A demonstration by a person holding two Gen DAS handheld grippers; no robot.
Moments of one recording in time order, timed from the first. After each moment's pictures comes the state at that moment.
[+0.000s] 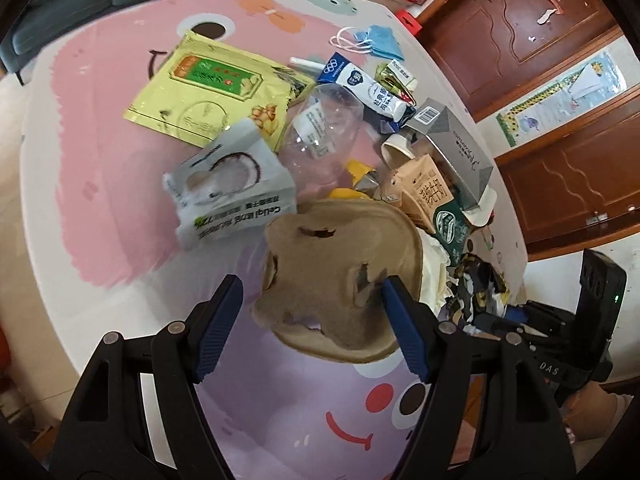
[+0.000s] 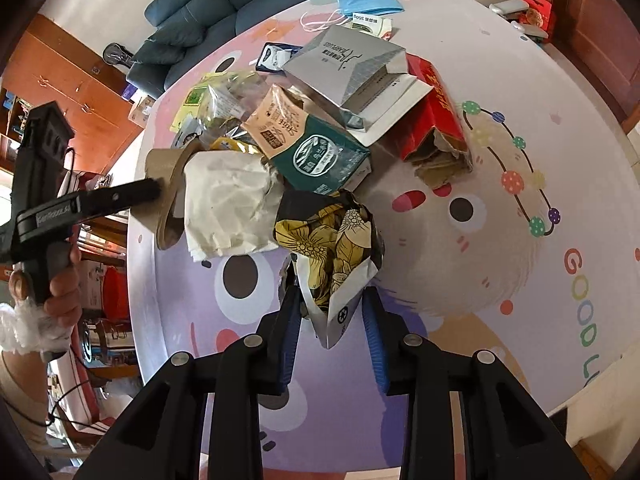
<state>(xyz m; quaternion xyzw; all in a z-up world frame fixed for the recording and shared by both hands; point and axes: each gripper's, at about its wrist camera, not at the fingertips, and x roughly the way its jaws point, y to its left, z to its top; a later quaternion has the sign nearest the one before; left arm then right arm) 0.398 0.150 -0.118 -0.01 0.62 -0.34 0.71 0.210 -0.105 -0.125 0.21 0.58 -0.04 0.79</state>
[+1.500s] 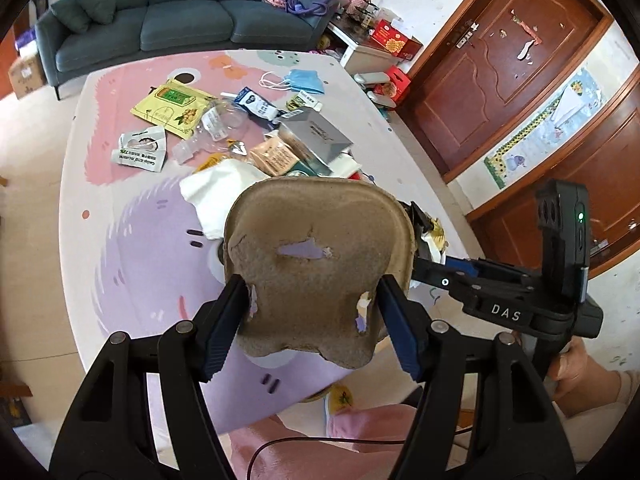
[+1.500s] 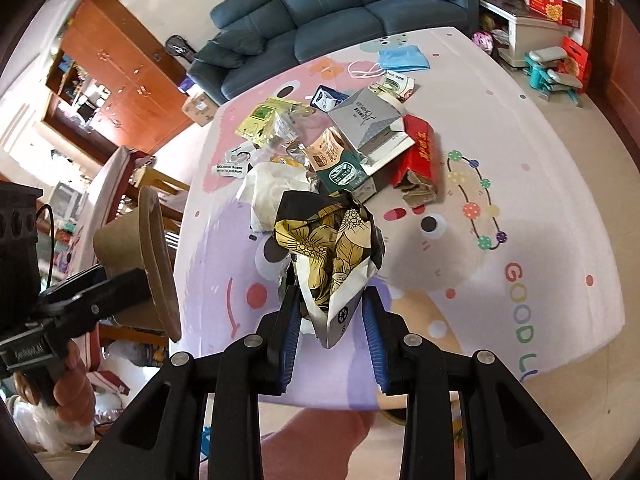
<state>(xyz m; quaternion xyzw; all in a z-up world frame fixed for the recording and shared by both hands) 0.159 0.120 0.018 -0.04 0.52 -0.30 0.80 0.145 -0.146 -0.012 0.17 0.52 0.05 0.83</state>
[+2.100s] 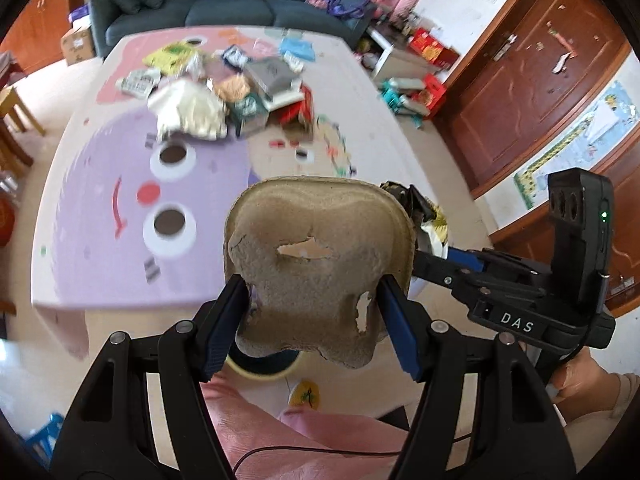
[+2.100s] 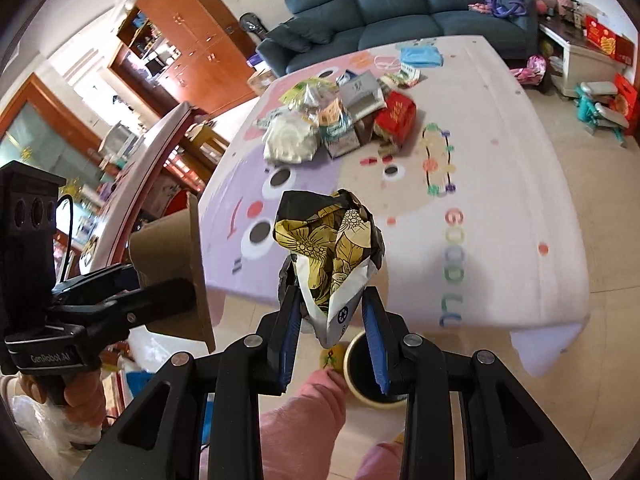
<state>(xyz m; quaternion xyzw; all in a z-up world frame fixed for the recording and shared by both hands) -0.008 -0.001 0.003 -0.06 0.53 -0.19 0.82 0.019 -0.252 -0.020 0.12 0.51 0.18 0.83</state>
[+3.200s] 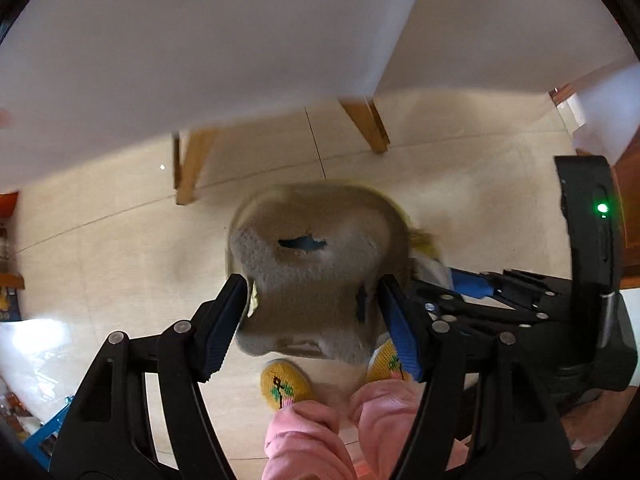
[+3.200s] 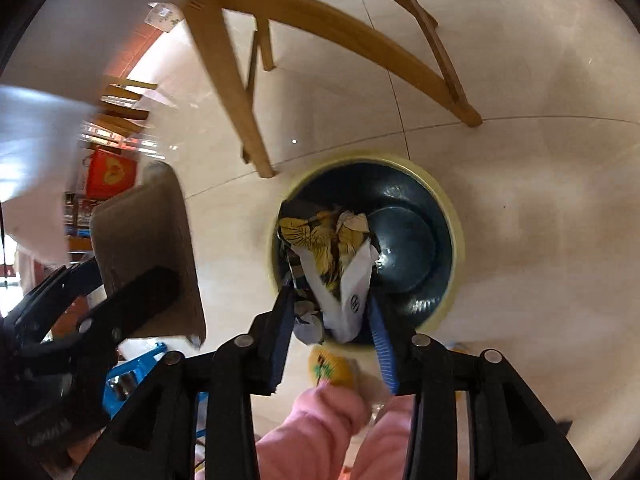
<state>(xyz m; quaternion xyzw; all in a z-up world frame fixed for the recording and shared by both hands) -0.028 -0.005 -0.398 0.05 0.63 -0.14 0.76 -0.041 -0.223 -0.462 0.18 0.67 0.08 0.71</state>
